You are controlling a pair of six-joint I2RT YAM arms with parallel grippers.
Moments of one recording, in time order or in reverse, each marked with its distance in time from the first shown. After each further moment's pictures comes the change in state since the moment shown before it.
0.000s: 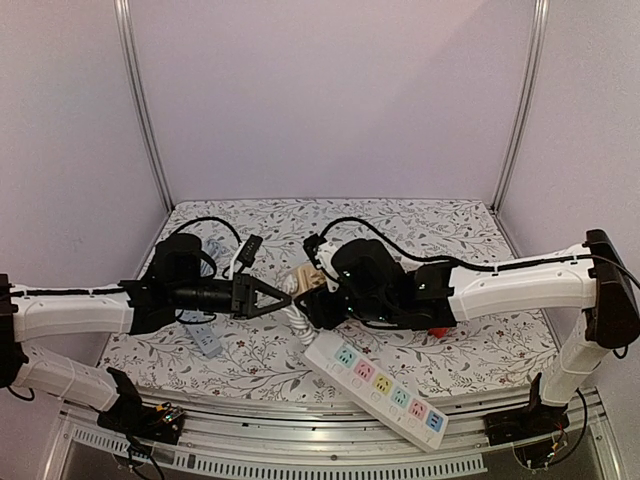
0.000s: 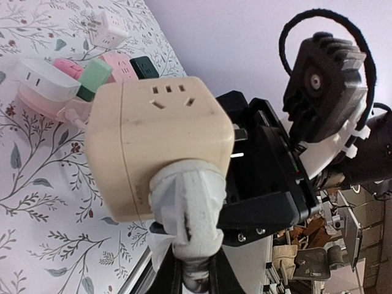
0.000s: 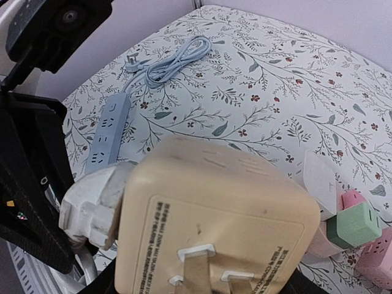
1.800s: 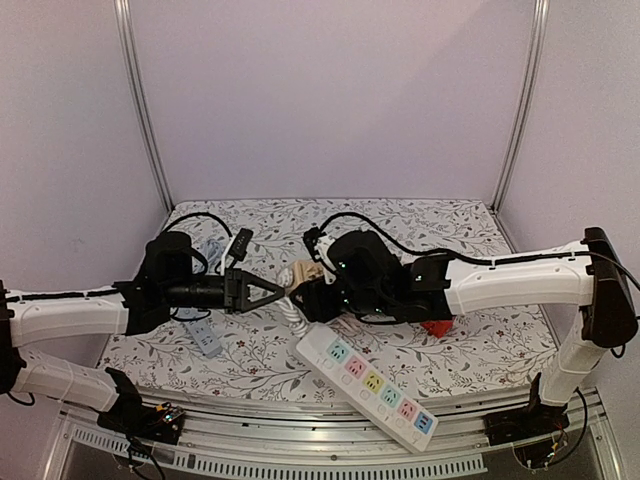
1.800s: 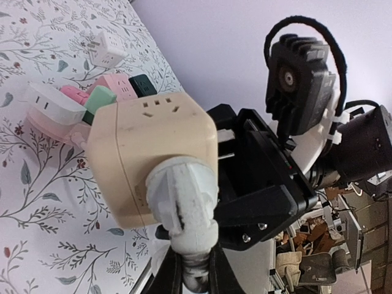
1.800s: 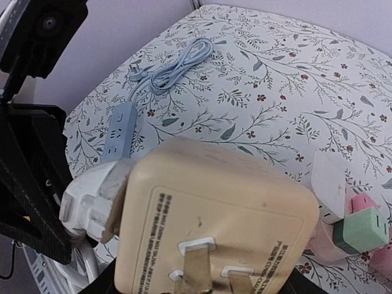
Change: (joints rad) left arm 0.043 -0.035 -0.026 0.038 0.013 0.016; right arm -0.011 0.021 0.055 -0.035 -0.036 0.096
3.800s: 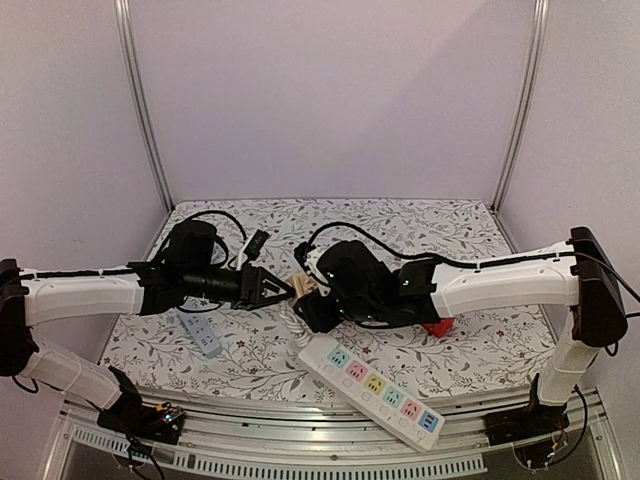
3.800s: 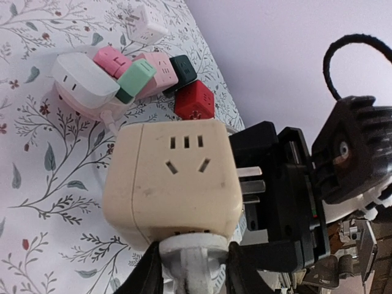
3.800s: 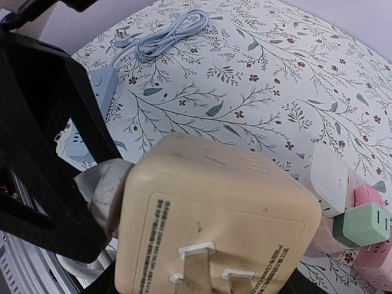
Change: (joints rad) left arm -0.008 0.141 0.159 -0.230 0.002 0.064; right arm 0.015 0.063 0.022 -0.051 0.026 -0.139
